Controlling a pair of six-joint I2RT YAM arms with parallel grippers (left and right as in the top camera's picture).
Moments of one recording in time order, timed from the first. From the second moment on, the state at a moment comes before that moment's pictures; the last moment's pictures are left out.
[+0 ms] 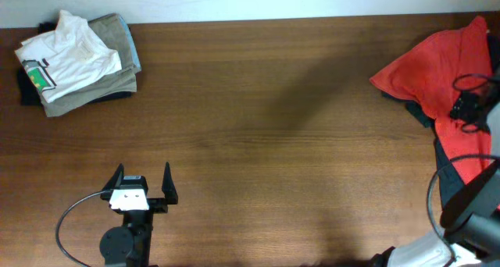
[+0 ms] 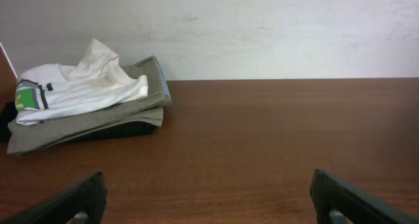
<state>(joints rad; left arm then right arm) 0.05 0.01 0.01 -0.08 0.05 0.00 -0.59 1.84 1.45 -0.73 0.29 -0.01</state>
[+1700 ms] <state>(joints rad) 0.05 0.01 0.01 -0.08 0.05 0.00 -0.70 2.08 1.46 -0.52 -0.02 -0.21</state>
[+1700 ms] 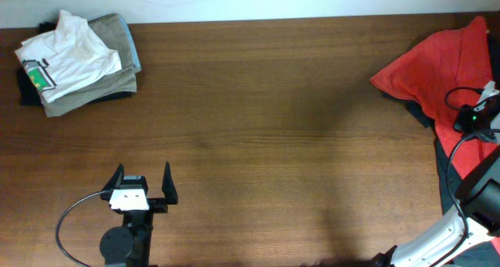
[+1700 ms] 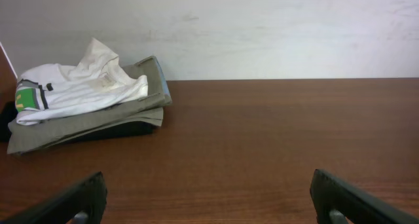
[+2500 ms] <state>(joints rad) 0.05 0.01 0.01 -0.08 0.05 0.00 -0.70 2.12 1.46 -0.44 -0.08 -0.21</state>
